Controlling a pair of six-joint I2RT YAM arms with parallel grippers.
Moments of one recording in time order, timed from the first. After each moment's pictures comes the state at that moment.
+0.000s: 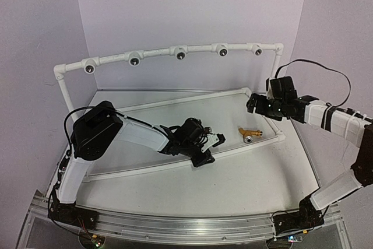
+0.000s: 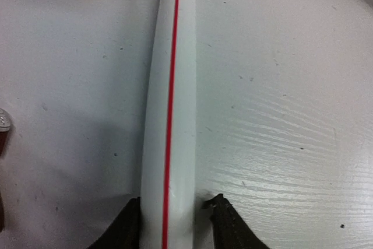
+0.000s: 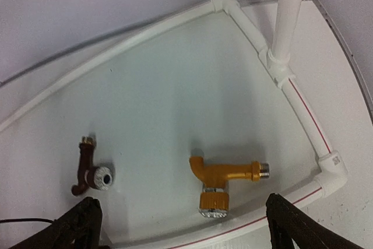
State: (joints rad) left arm -1.02 2.27 1.49 0.00 0.22 0.18; right arm 0.38 1.41 1.05 -0.30 0.17 0.47
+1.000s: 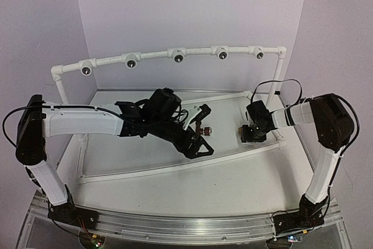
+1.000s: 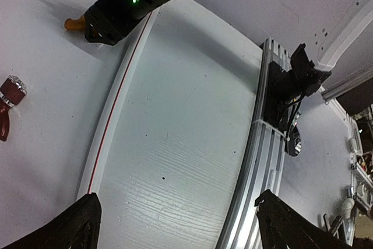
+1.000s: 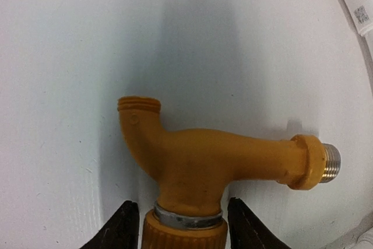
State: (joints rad) left arm -1.03 1.71 1.30 -0.21 0.41 -0.24; right arm 0.38 1.89 1.06 -0.22 0.15 0.29
